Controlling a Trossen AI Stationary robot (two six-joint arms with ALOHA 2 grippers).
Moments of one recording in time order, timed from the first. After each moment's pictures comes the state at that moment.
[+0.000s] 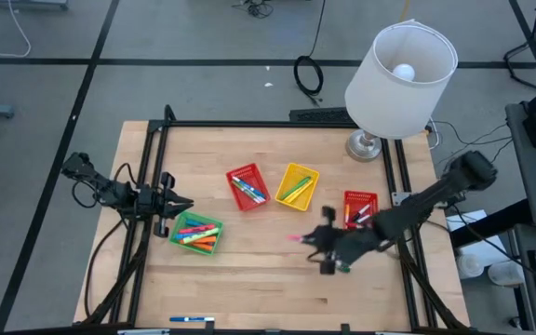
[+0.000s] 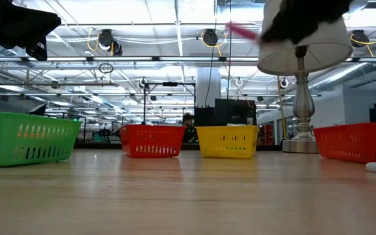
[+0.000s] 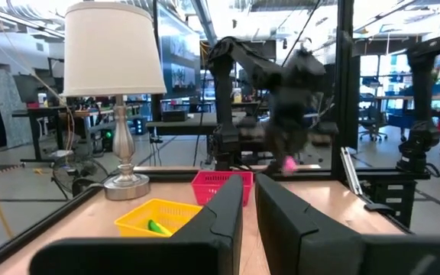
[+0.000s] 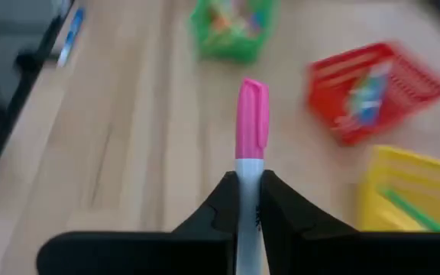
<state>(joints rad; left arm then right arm) -0.57 0.01 0.02 0.23 -0.55 0.13 0.53 1.44 0.89 -0.19 0.45 0.34</state>
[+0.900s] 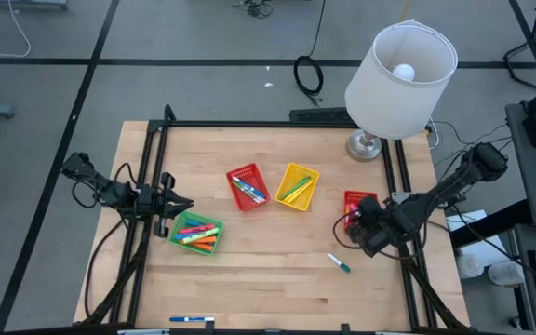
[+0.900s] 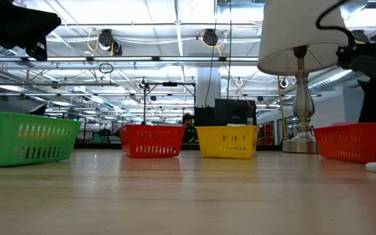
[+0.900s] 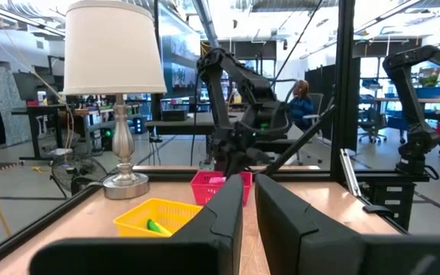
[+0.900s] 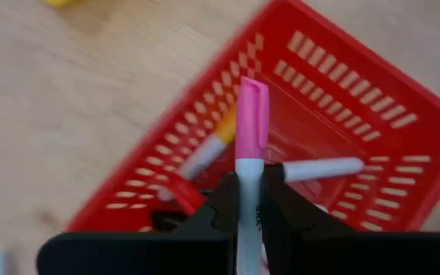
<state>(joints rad) -0.57 0.01 0.02 0.23 -0.55 0.12 0.60 1.16 0.62 -1.01 0.52 1.54</state>
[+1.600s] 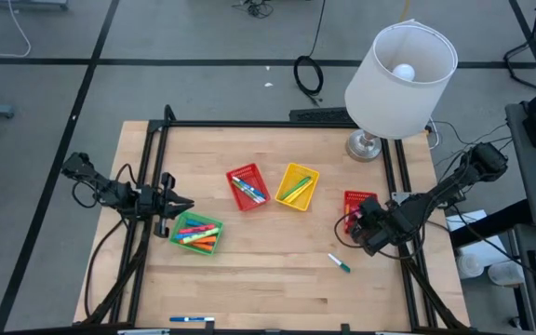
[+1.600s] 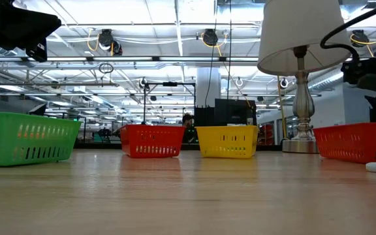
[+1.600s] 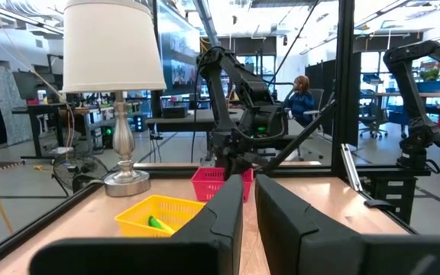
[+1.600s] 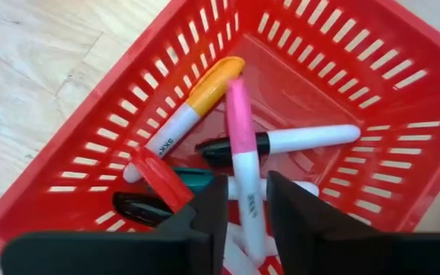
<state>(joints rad) -0.57 0.01 0.02 0.21 -0.55 0.13 0.59 1.16 0.53 -0.97 0.44 1.59</state>
